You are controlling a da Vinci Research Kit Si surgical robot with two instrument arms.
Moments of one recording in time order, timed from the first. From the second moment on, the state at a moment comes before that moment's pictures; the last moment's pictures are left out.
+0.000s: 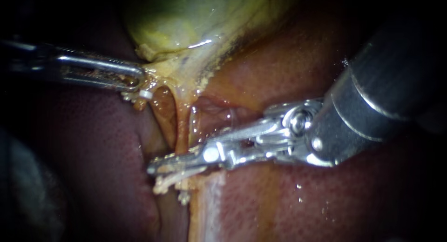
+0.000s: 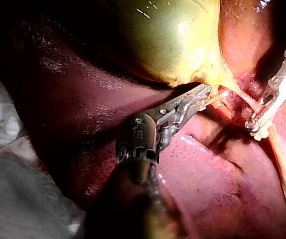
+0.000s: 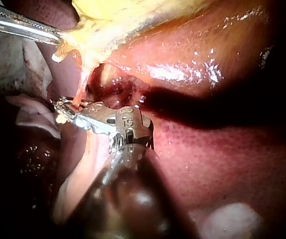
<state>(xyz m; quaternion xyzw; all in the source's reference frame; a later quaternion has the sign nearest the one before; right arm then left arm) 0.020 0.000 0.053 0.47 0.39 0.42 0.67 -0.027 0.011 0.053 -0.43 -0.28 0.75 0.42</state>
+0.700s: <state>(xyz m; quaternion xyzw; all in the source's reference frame) 0.021 -0.001 0.054 0.41 0.46 0.32 0.72 -0.027 0.011 0.053 -0.43 -0.28 0.75 0.41</state>
